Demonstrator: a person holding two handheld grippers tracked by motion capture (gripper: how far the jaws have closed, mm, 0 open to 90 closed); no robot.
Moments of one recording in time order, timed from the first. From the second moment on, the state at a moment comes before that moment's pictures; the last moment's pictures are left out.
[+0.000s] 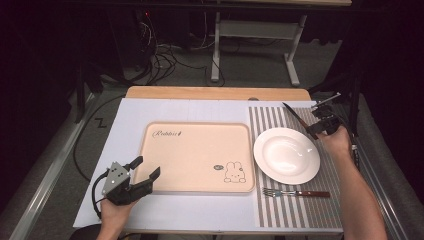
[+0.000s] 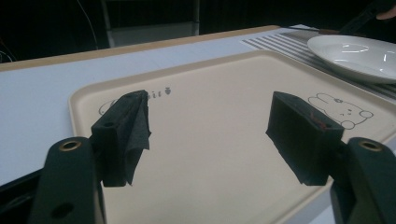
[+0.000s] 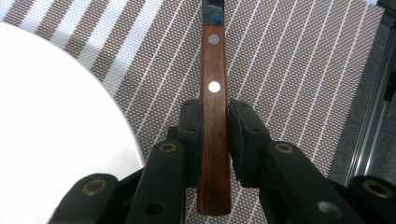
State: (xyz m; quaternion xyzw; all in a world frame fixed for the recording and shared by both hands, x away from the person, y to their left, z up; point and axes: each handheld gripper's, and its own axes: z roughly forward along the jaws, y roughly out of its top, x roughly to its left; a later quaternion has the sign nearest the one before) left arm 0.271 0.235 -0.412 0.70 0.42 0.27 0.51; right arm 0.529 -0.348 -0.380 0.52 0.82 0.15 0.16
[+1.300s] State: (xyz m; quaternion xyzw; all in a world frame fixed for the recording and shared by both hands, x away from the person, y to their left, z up) left arm 0.274 0.235 -0.412 0.71 0.40 0.27 0.51; right arm 0.437 -0.307 -0.350 0.49 0.83 0.23 0.15
